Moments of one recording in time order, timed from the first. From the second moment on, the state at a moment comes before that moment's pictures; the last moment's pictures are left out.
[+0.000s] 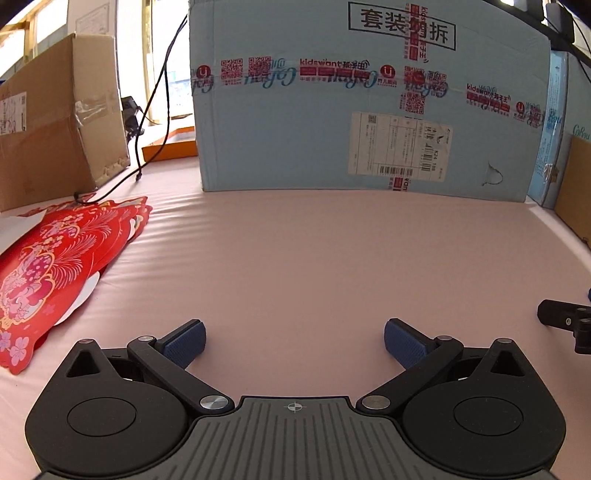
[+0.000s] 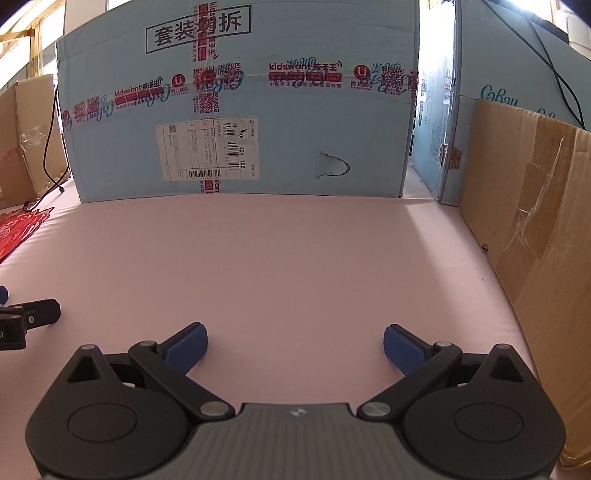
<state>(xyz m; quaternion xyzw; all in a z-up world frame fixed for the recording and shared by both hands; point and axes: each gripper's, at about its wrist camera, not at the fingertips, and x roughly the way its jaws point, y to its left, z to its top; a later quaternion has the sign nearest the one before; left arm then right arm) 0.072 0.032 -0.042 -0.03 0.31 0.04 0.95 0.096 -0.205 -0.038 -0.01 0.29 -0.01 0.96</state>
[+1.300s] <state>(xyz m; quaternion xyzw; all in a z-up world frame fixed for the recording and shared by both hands) 0.074 0.032 -0.042 -0.03 0.32 0.04 0.95 0.100 -0.200 -0.038 -0.02 0.29 -0.02 0.96</state>
